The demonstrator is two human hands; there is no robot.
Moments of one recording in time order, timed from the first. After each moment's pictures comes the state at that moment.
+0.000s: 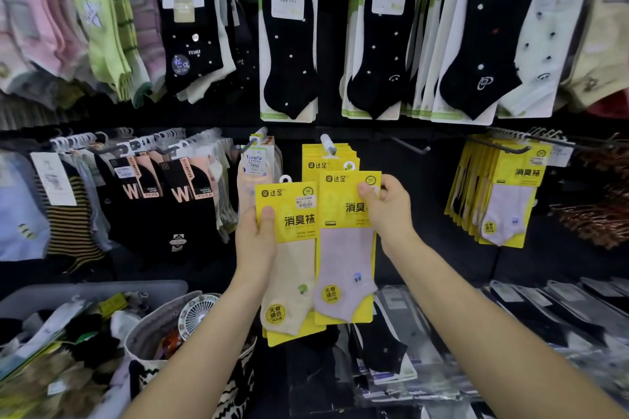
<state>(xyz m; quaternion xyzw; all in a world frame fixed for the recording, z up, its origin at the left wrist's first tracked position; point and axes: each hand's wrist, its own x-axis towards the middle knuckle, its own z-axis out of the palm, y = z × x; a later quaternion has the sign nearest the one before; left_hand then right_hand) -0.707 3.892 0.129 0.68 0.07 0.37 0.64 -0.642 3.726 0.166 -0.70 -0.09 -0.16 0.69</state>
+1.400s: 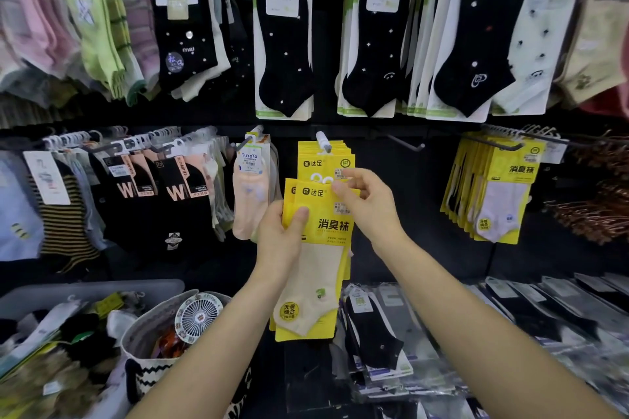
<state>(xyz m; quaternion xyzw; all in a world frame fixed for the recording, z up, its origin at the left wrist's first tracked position) -0.702 3.865 0.132 0.70 0.02 0.32 0.64 -0.656 3.732 0.170 -0.72 -0.18 -0.15 0.65</state>
